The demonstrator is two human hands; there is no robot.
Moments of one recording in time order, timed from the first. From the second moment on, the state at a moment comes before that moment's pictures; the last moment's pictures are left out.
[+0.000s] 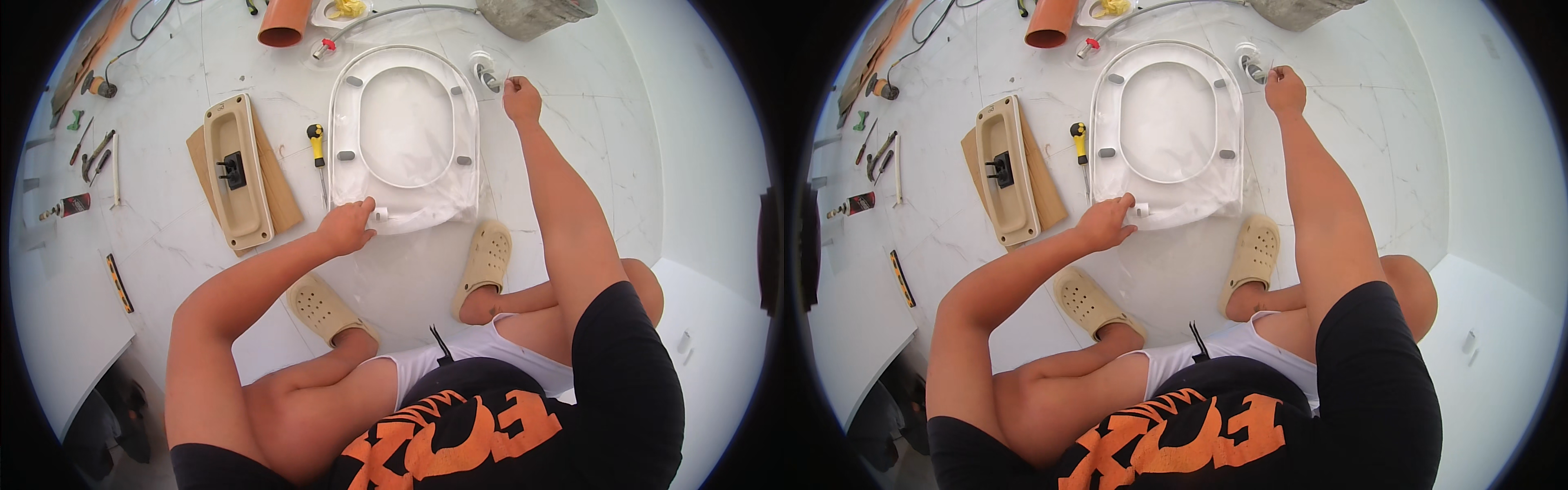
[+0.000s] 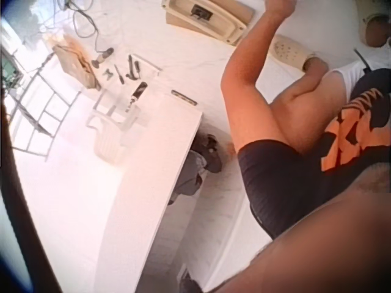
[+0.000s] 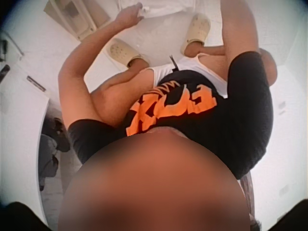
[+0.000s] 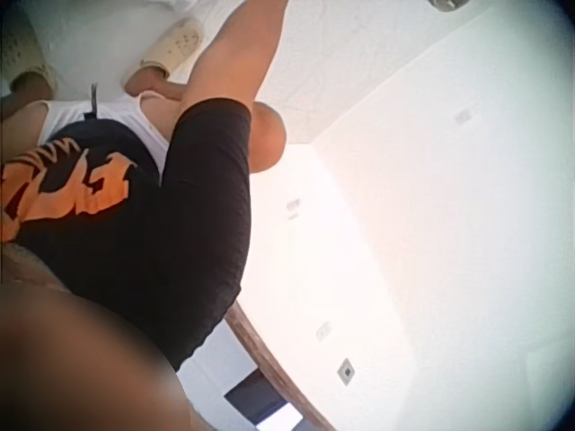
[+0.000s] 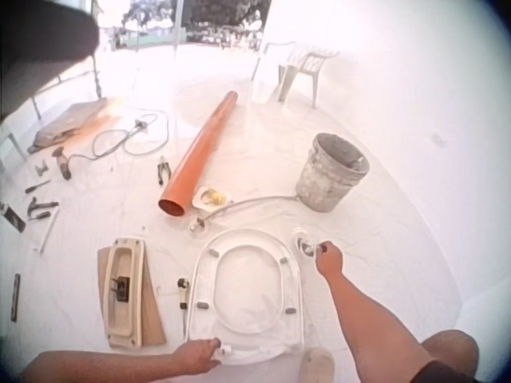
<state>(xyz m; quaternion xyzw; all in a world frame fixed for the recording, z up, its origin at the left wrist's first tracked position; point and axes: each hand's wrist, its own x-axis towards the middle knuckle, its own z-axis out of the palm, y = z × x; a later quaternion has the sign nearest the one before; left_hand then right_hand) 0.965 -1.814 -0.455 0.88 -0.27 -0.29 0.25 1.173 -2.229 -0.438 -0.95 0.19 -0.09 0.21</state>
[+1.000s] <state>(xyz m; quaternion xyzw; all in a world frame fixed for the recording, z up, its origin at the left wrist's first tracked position) 1.030 -1.814 -0.374 0.44 0.15 -0.44 0.77 1.000 -2.054 -0.289 -0.76 0.08 0.28 0.58</state>
